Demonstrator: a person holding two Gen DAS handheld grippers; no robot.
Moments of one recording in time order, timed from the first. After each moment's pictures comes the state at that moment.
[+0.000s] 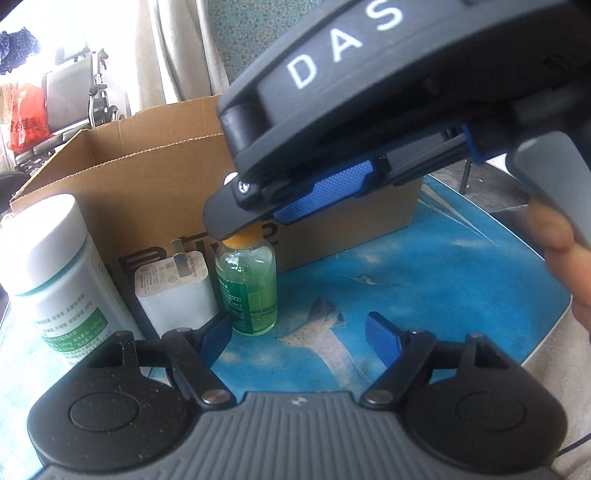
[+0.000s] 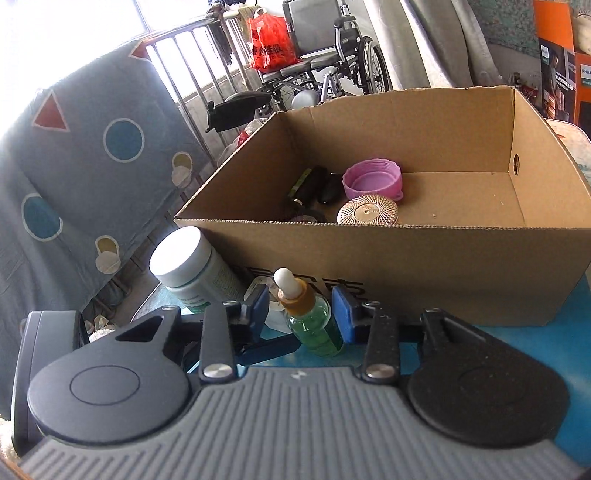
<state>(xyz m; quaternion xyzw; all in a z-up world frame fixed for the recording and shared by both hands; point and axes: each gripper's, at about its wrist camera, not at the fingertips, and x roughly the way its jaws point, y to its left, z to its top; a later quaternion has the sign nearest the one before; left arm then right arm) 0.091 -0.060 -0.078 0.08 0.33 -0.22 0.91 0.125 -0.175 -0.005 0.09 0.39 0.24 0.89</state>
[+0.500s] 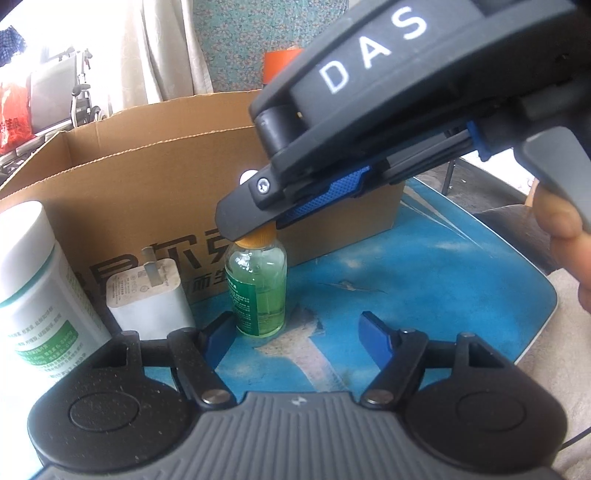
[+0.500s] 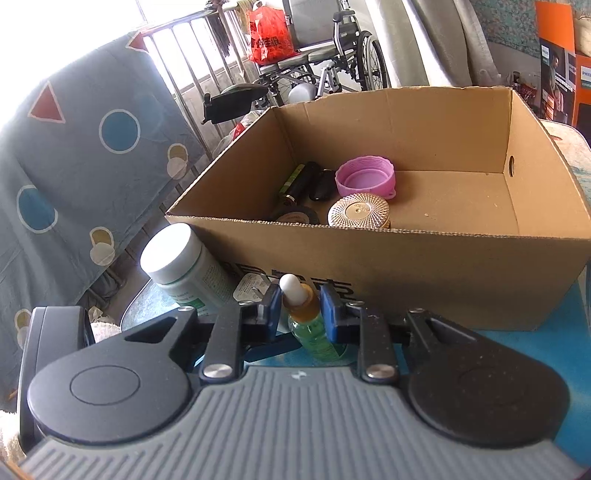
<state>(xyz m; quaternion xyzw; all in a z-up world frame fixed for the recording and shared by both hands) 0.095 -0.065 -0.077 0.07 0.33 -0.26 0.90 0.126 -0.186 0.000 0.08 0.40 0.23 0.88</state>
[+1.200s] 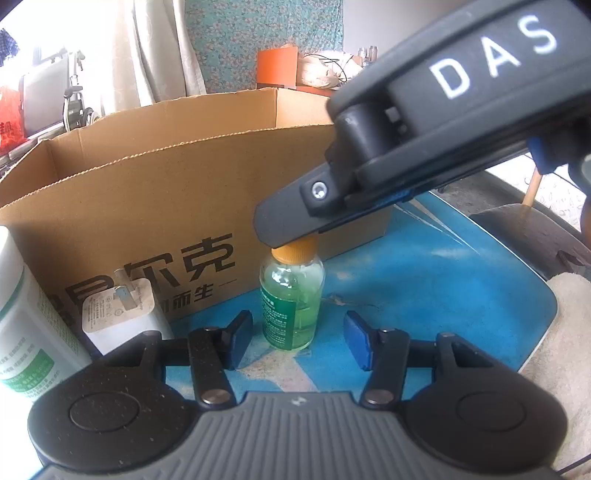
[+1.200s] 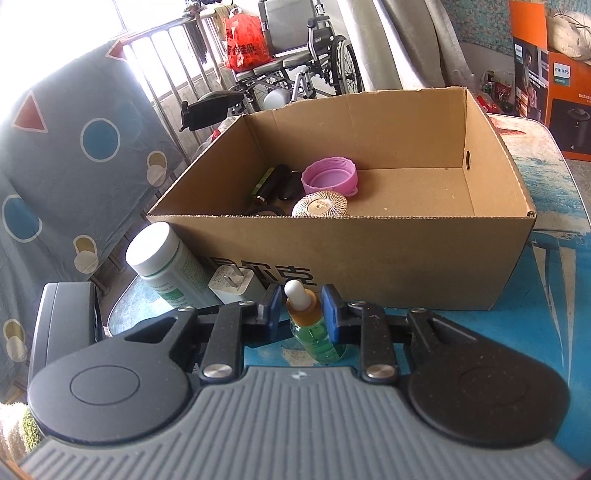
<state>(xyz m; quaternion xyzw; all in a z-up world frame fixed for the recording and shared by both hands) 0.106 -0.083 -0.072 0.08 0.33 -0.26 0.90 0.109 -0.208 0.006 0.08 0.40 0.20 0.89</state>
